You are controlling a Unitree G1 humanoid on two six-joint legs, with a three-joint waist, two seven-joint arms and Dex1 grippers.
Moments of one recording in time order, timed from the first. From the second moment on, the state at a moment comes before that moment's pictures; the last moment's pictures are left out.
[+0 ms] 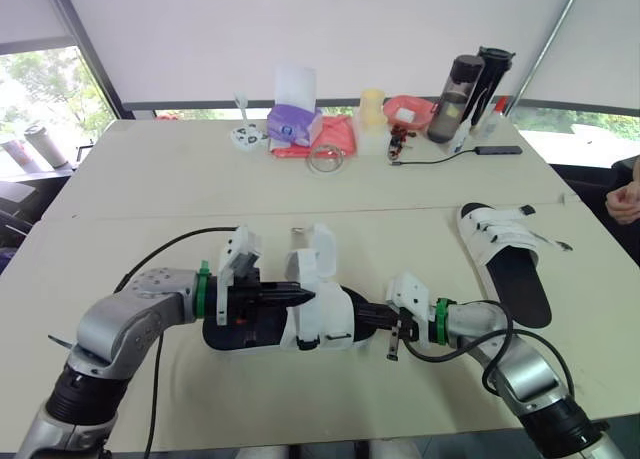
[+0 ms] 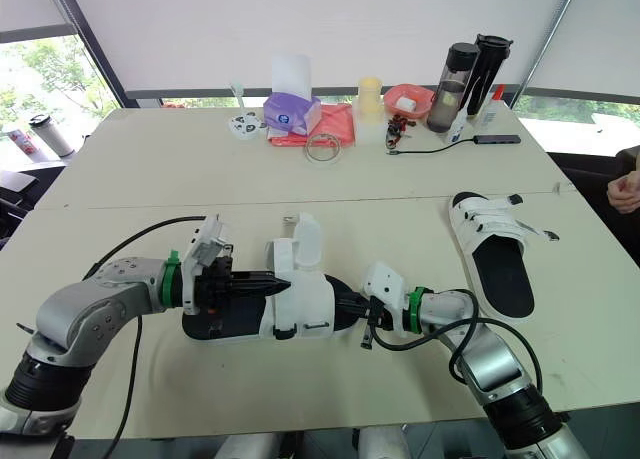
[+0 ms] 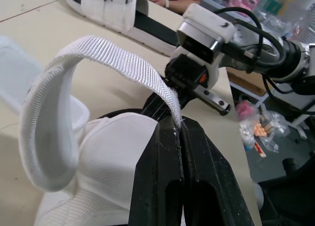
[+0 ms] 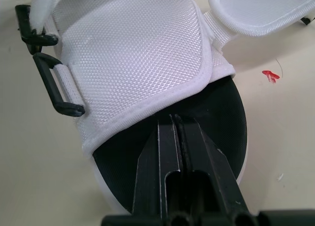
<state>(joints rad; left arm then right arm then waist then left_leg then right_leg) -0.28 0.67 -0.05 -0.40 -0.73 0.80 -1.02 -0.16 -0.58 0.26 -0.19 0.22 0.28 0.91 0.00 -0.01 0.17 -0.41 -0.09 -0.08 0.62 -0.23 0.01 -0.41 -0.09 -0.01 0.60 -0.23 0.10</state>
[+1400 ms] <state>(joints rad) -0.09 0.76 0.21 -0.48 -1.00 0.92 -0.92 -0.26 -0.56 0.29 -0.04 0.22 0.18 0.96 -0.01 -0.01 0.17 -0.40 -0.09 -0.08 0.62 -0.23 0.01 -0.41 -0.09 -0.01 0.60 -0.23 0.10</state>
